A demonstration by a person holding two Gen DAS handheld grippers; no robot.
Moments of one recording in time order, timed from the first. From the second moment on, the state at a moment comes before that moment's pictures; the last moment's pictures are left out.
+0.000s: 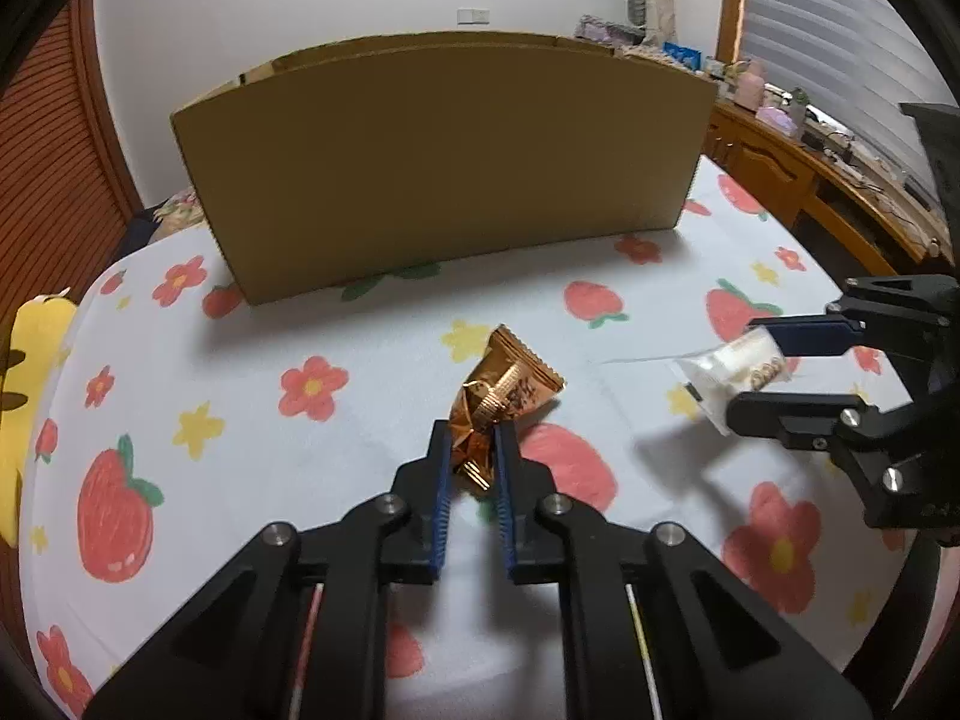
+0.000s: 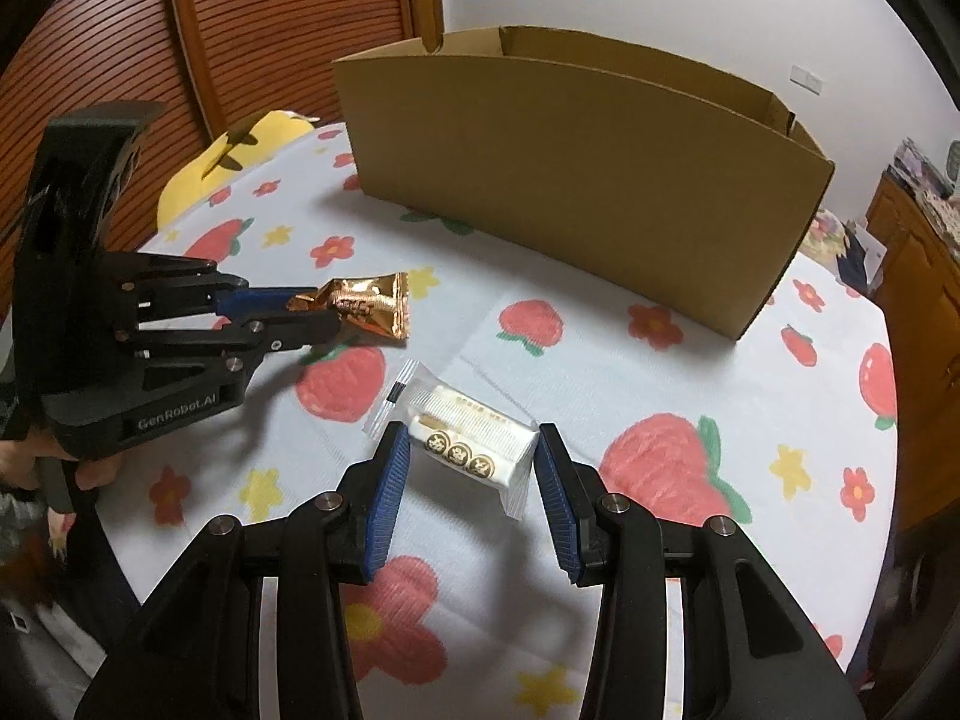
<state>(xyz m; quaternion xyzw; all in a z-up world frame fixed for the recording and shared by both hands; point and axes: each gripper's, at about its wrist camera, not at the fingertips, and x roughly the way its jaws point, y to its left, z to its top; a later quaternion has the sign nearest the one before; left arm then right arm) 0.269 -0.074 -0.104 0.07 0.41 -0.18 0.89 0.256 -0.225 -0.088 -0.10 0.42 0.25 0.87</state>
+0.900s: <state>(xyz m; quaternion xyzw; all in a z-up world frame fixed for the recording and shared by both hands) 0.302 -0.071 0.029 0.05 0.30 -0.21 0.93 0.273 -0.252 0.031 -0.09 0.31 0.24 0.91</state>
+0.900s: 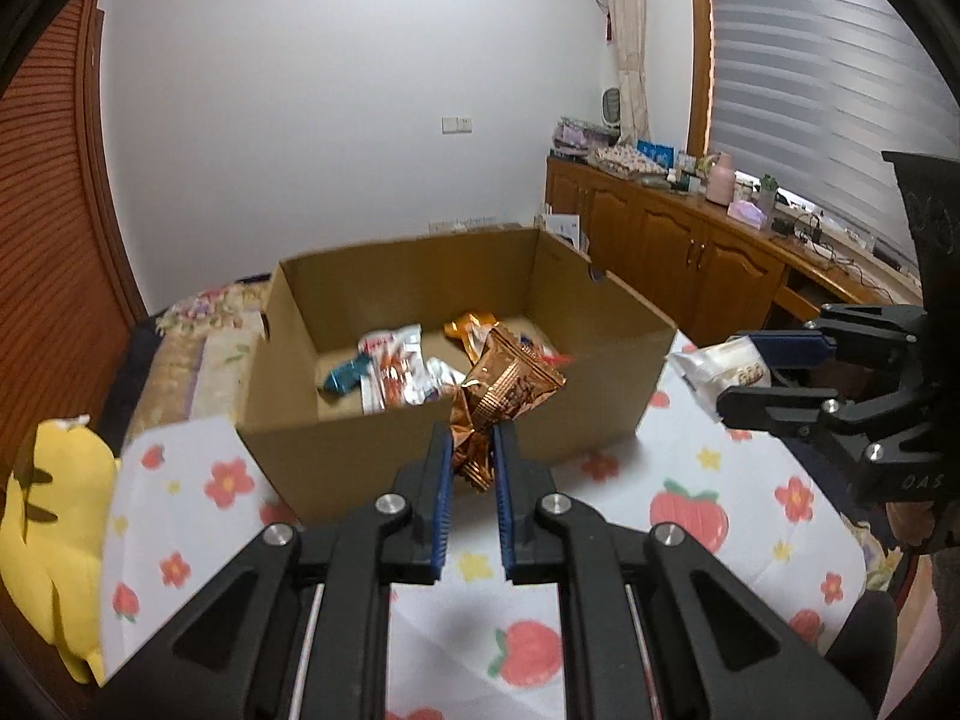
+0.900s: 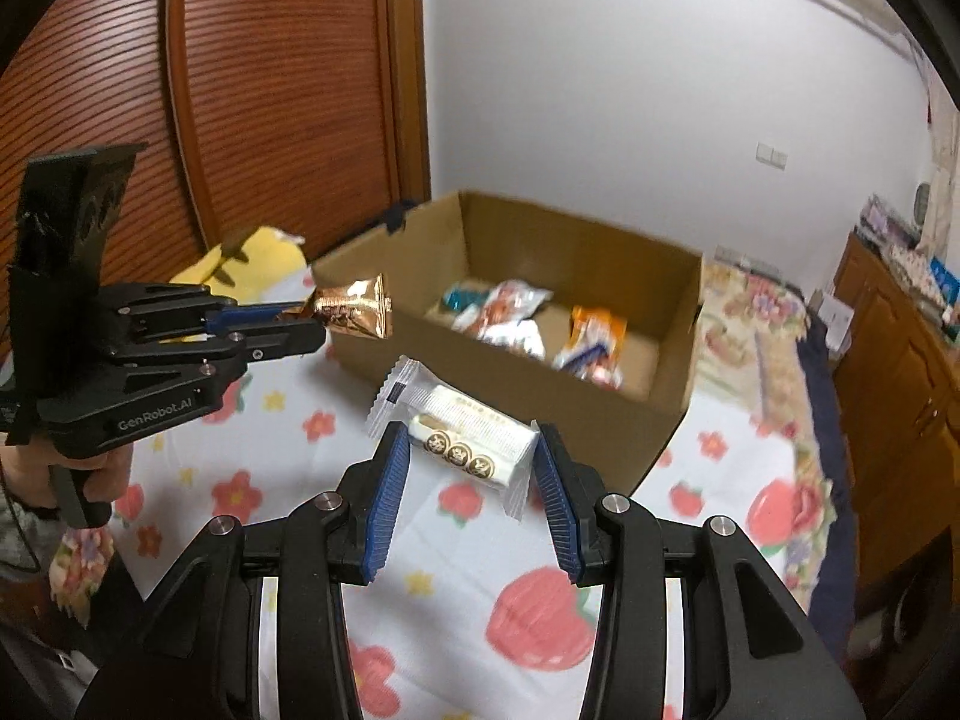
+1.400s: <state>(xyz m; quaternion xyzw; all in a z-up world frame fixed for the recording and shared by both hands) 0.374 -0.064 0.045 0.05 0.29 -0.19 0.94 0.332 -0.242 0.057 -0.09 0.29 0.23 0.93</state>
